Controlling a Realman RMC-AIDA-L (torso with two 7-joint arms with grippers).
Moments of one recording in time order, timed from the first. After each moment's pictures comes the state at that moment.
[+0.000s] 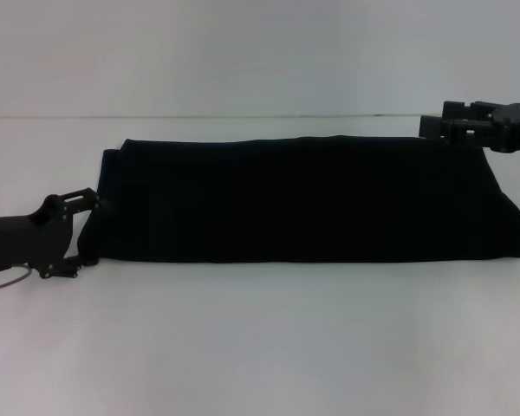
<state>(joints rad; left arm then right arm) -0.67 -2.01 0.21 0.54 2.54 1.21 -2.95 0.72 1.91 -0.45 -0.57 -2.07 -1.54 1.70</state>
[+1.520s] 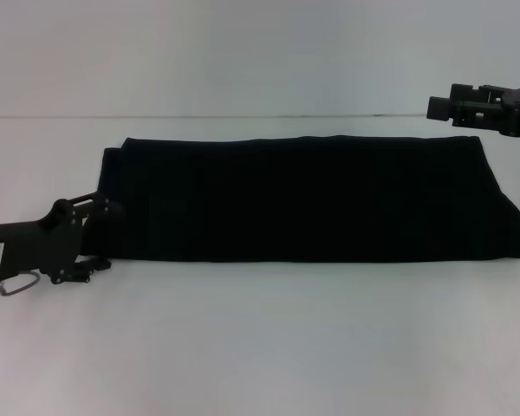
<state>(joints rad) -0.65 -2.02 0.22 0.52 2.49 1.23 -2.92 0.72 1.90 -0.44 -0.57 -2.03 -1.55 1.70</state>
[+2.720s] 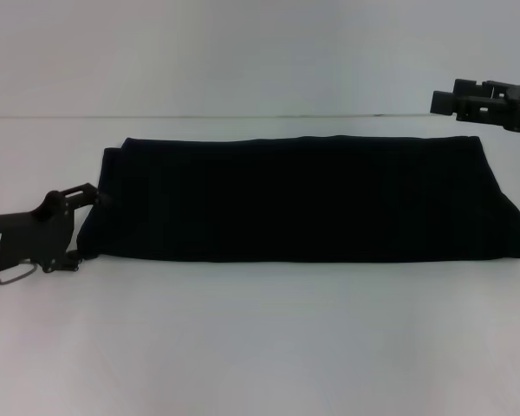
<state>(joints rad) -0.66 -2.02 0.23 0.51 2.49 1.13 -2.90 0.72 1.90 -0.44 -0.58 -2.01 -1.56 1.71</state>
